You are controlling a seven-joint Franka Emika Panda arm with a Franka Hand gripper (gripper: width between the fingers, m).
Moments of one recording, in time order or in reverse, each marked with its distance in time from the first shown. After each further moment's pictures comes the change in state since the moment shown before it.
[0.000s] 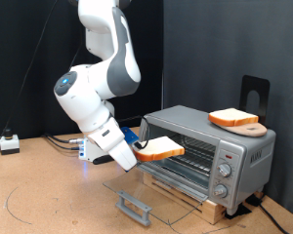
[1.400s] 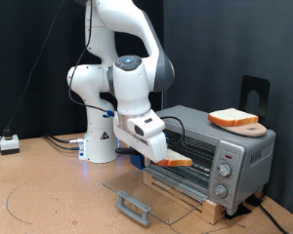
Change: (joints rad) arm 0.061 -0.080 0.147 -0.062 -0.366 0.222 0.265
